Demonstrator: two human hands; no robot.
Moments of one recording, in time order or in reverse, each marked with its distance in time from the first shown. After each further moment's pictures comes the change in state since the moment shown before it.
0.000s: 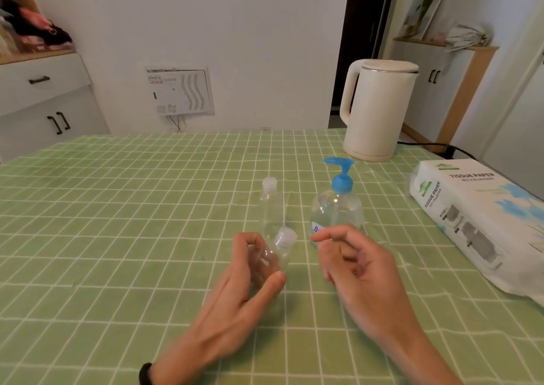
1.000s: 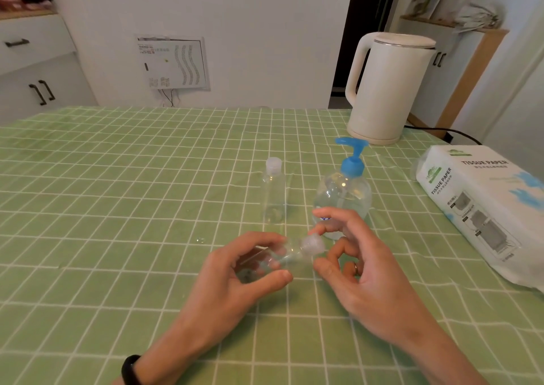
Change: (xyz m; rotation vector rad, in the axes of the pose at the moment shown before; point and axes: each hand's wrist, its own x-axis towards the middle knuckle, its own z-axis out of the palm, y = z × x) left_hand 0.000 -0.011 -0.010 -0.110 0.077 -0.054; right_hand 0.000 0.013 -0.008 -0.299 -0.116 0.039
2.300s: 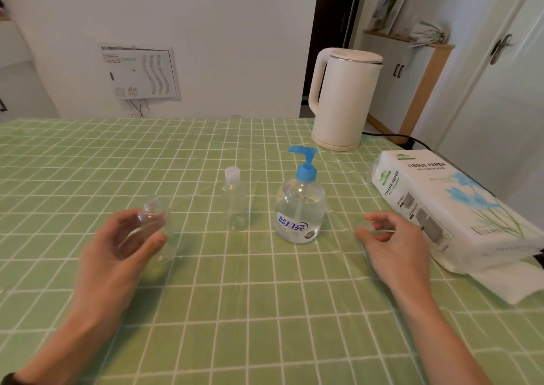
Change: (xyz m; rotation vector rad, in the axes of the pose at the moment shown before) left_hand 0.008 -0.023 -0.059 -0.178 0.414 -0.075; right_hand 0.013 0.062 -0.080 -0.366 0.641 0.403
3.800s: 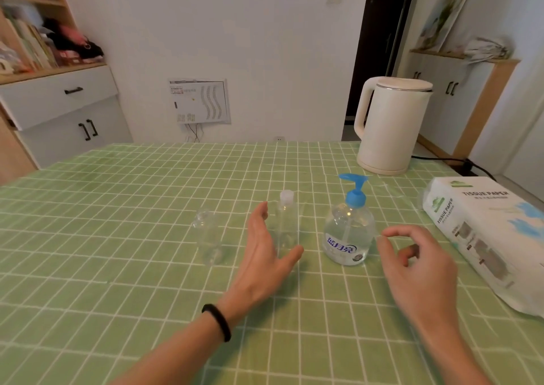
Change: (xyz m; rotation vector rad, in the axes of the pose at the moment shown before) left_hand 0.013 0.009 0.092 0.466 -0.282 0.103; right_hand -0.035 -0.051 0.012 0.213 -0.014 -0.299
